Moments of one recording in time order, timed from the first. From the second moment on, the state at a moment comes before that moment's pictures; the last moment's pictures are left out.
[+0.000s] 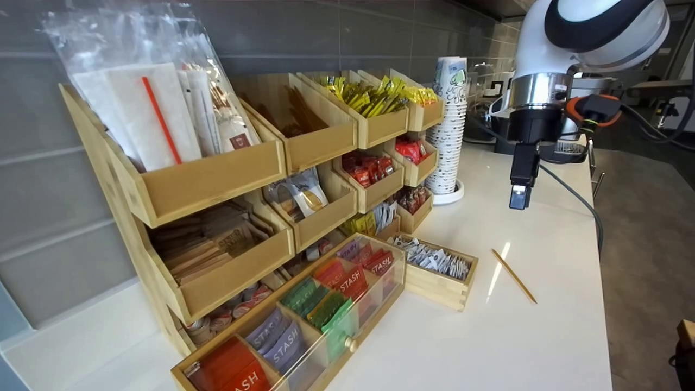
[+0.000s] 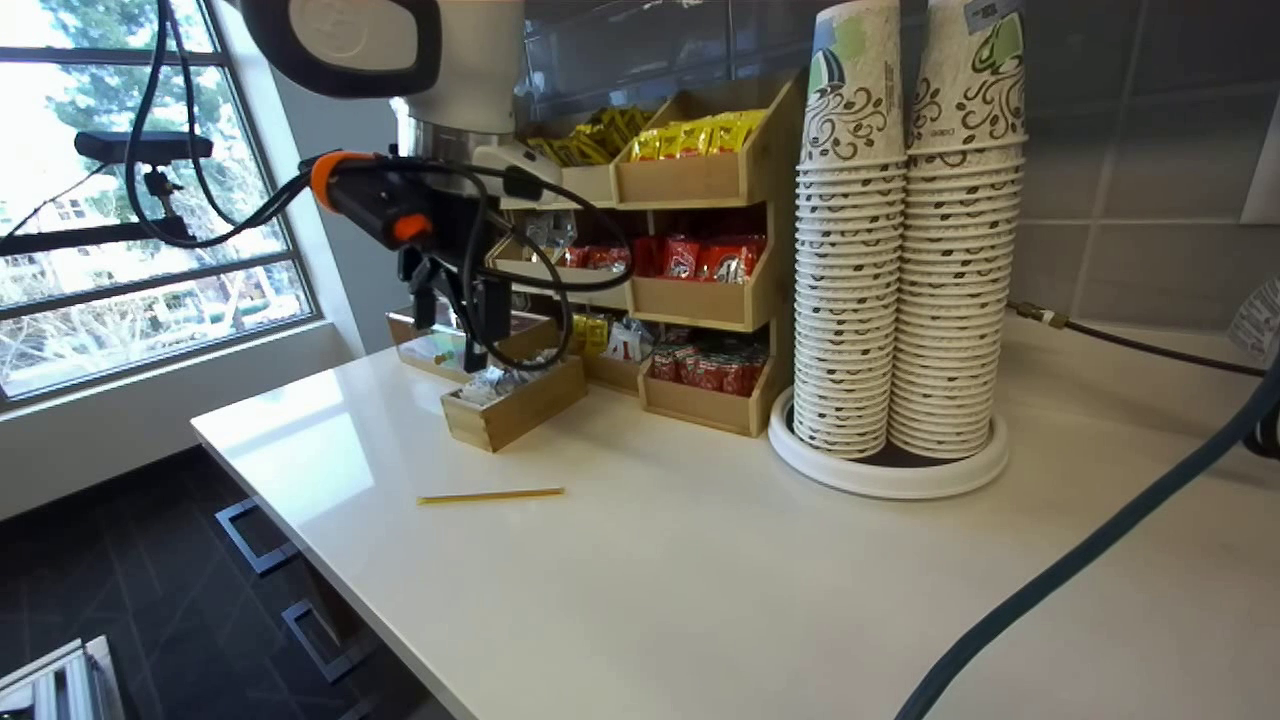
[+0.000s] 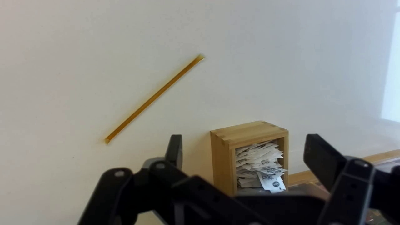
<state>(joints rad) 0.02 -0.19 -0.24 -2.31 0.27 1.94 -0.32</state>
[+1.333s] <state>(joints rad) -0.09 -0.25 -0.22 -2.64 0.29 2.45 -0.24</state>
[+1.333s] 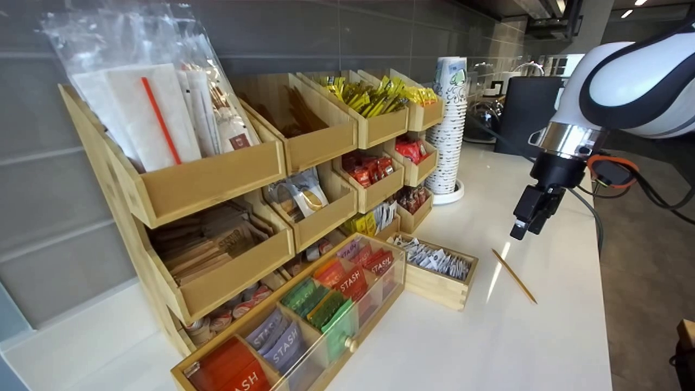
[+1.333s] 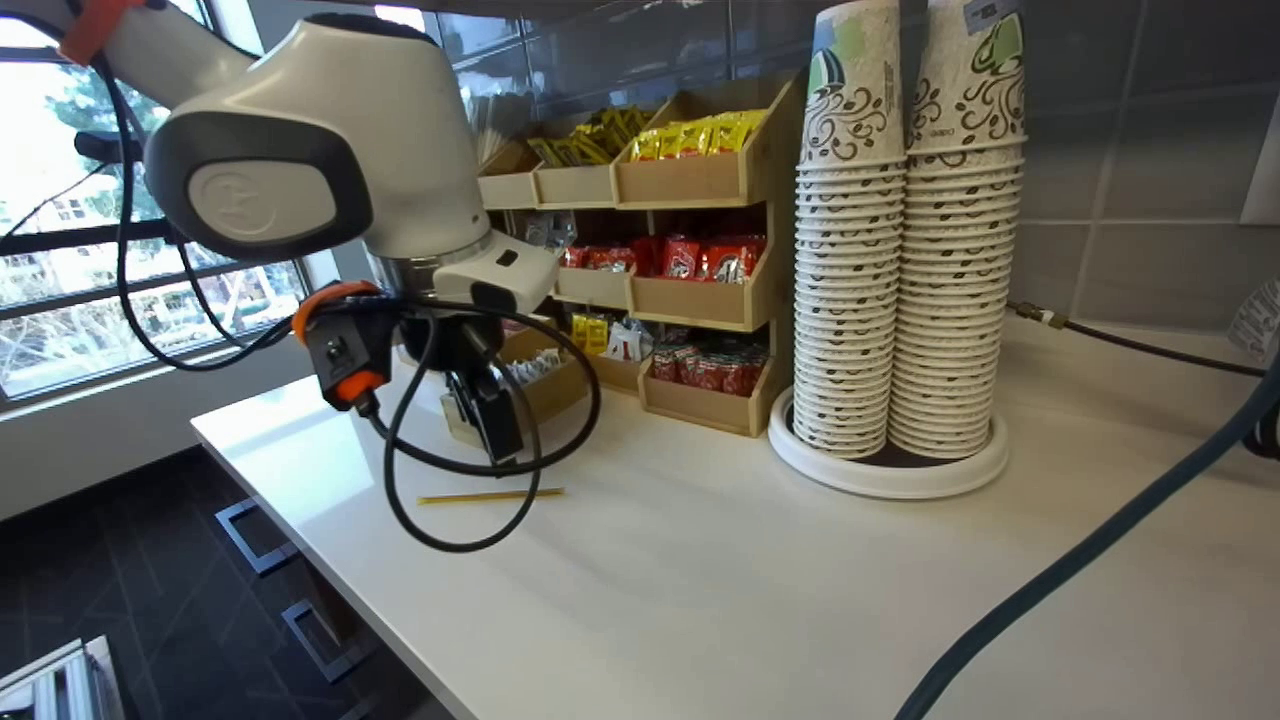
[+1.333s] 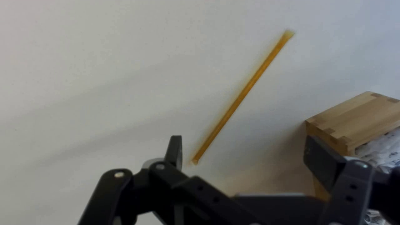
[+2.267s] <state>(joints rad) -0.10 -0.23 -0.07 -2.64 0.10 2.47 0.21</state>
